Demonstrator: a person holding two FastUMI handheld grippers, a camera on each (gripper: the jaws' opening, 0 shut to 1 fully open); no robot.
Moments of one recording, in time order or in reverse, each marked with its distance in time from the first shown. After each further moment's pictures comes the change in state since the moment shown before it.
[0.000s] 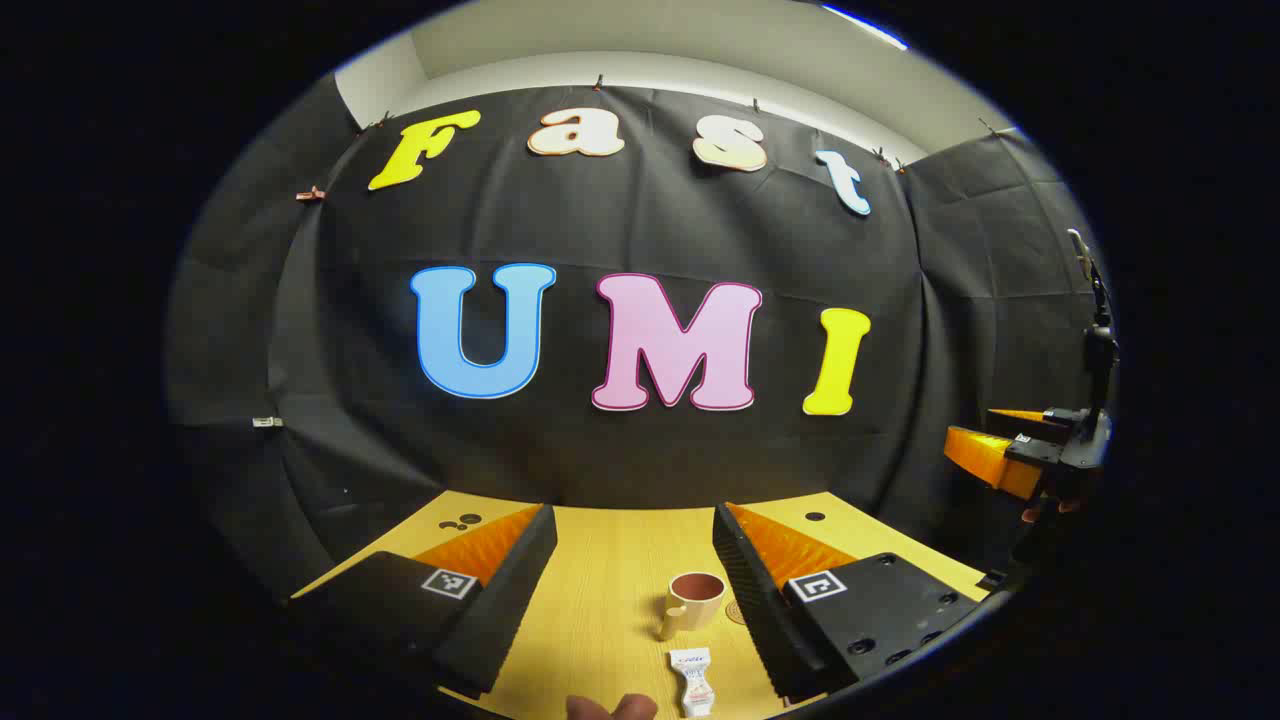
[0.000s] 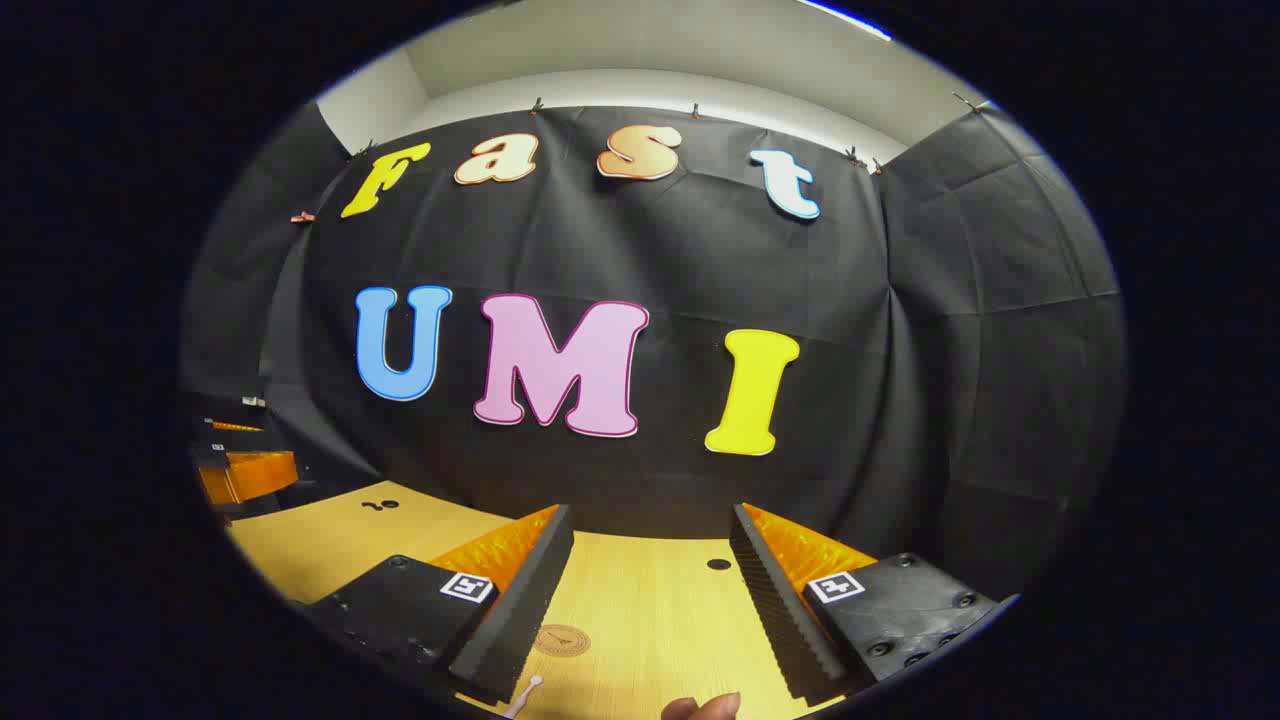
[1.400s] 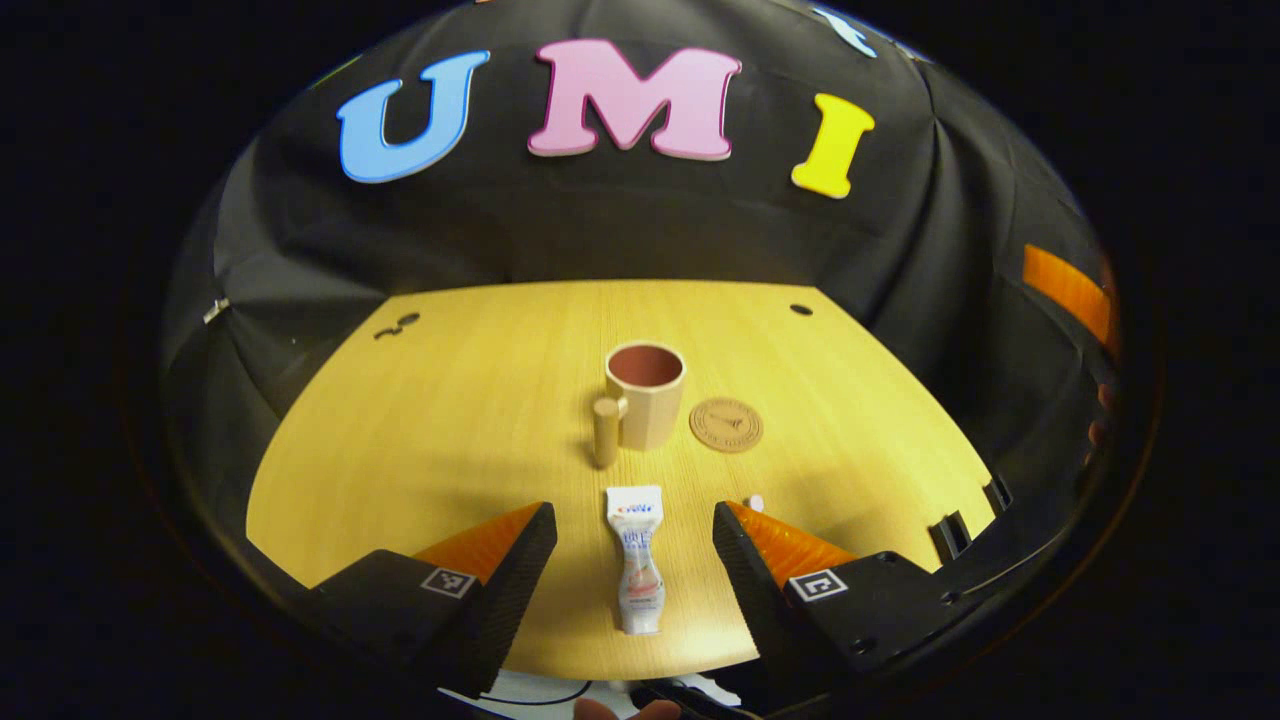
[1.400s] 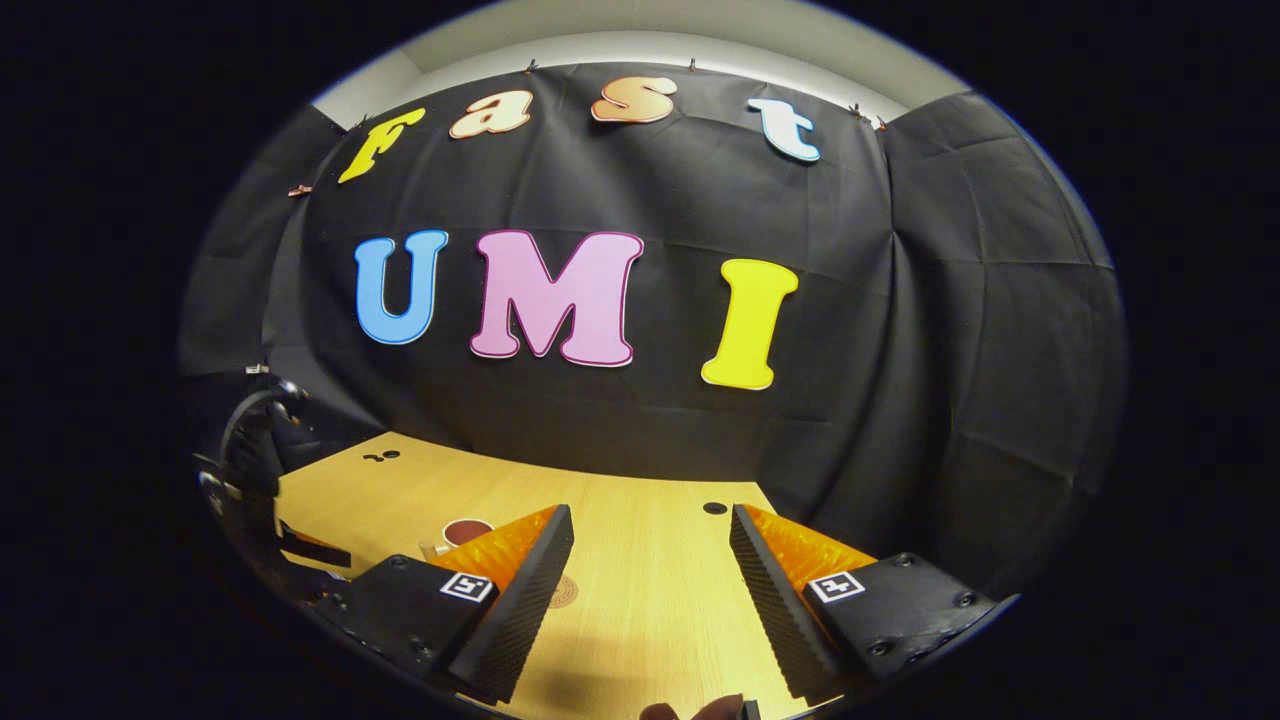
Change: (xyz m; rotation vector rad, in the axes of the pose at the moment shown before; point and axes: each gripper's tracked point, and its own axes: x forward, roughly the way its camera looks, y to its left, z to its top) left arm 0.018 -0.076 -0.242 -0.016 0.724 -0.045; right arm -0.015 -0.029 -0.065 -0.005 0.176 0.012
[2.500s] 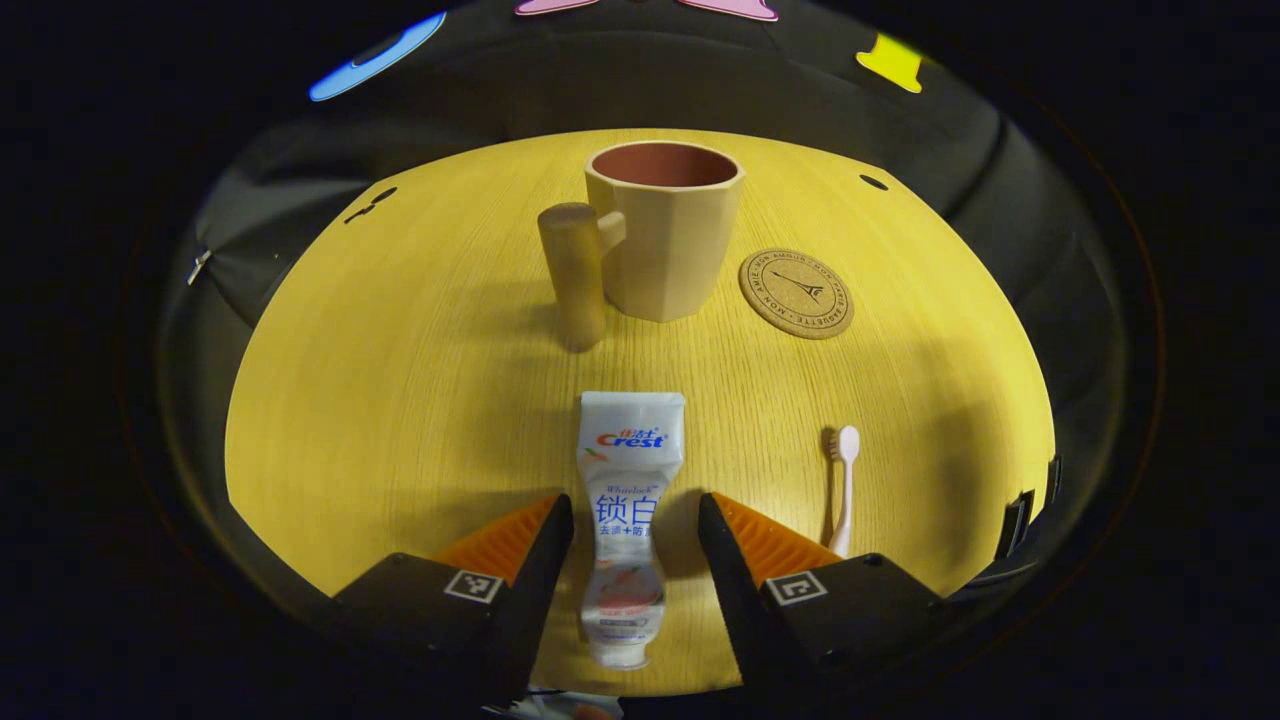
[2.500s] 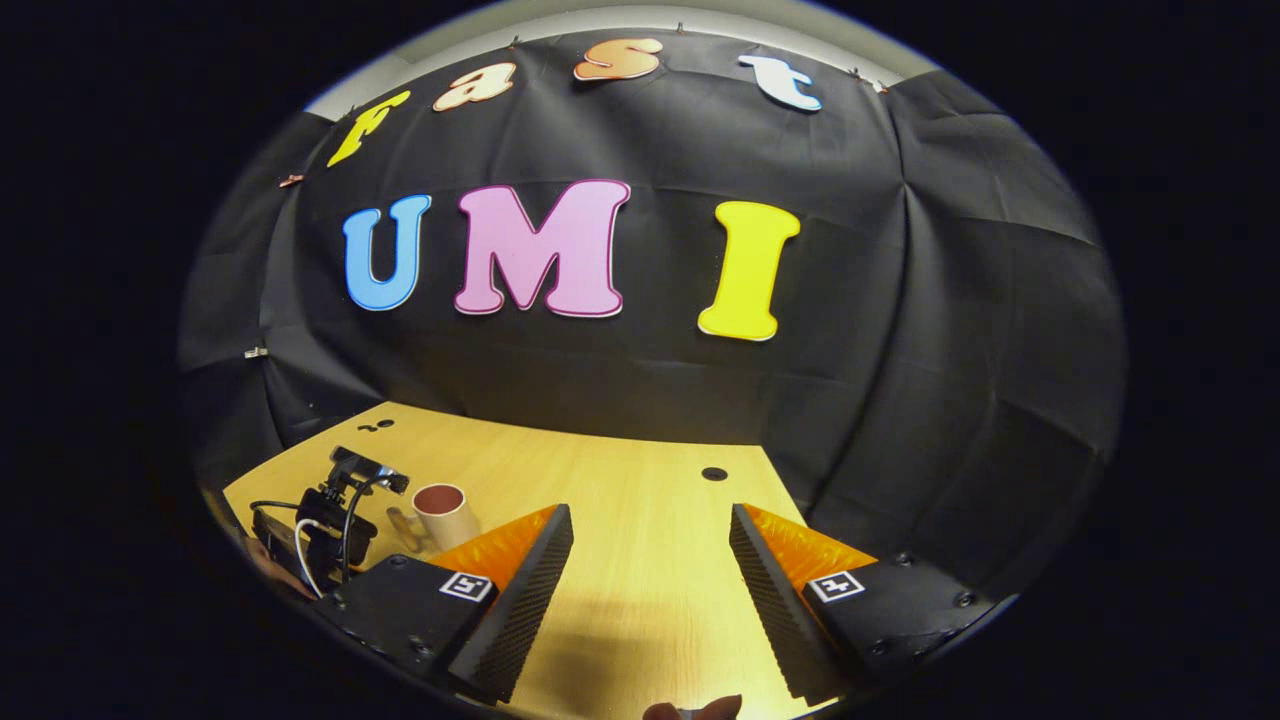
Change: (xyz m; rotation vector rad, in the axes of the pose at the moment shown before) left arm 0.094 0.002 -0.078 -0.052 0.374 0.112; right arm 0.044 -0.025 -0.052 0.018 0.121 0.066
